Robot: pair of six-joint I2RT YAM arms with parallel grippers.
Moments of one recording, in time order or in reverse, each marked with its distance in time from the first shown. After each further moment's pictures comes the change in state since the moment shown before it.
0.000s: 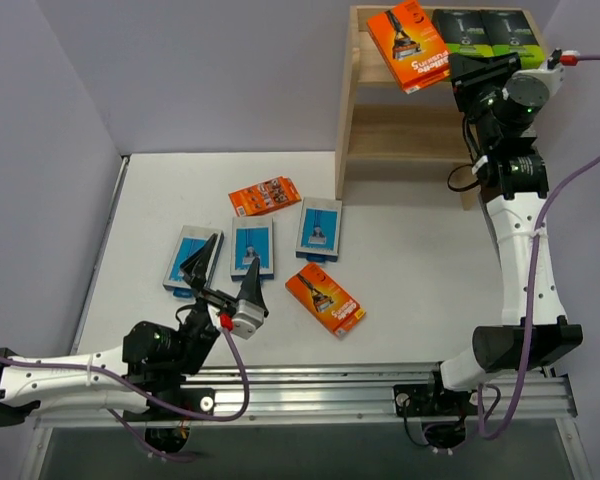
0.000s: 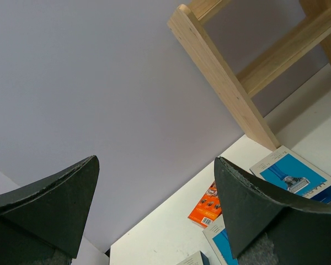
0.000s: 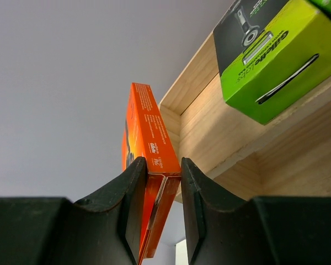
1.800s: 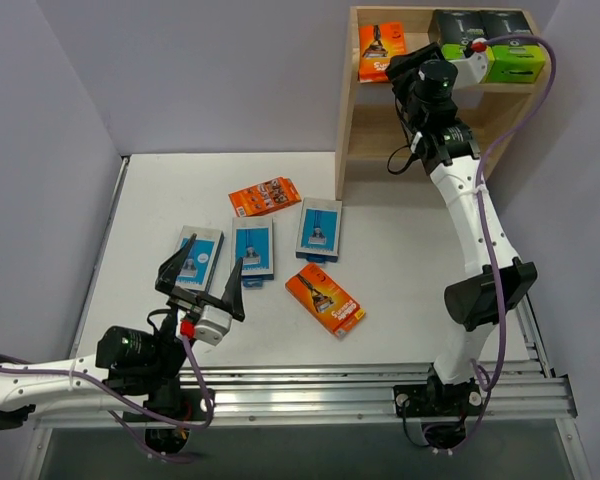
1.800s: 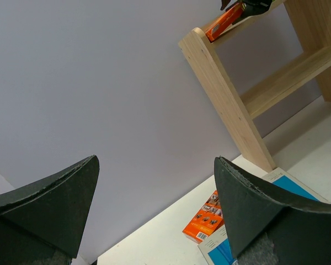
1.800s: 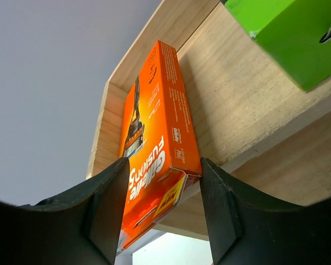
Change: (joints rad) left arm -0.014 -0.142 -0.017 -0.022 0.045 -0.017; right arm 0.242 0.322 0.261 -0.083 0.329 -0.136
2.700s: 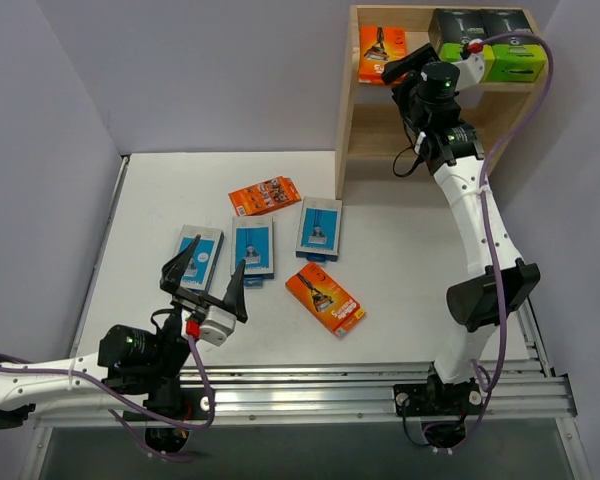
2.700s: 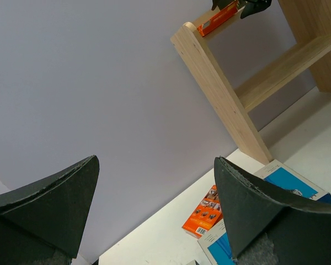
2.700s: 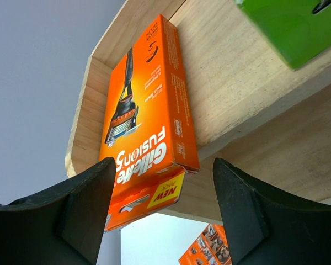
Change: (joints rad) left arm 0.000 -0.006 0.000 -0.052 0.004 -0.016; right arm -0.022 0.002 0.004 -0.084 -0.084 -0.026
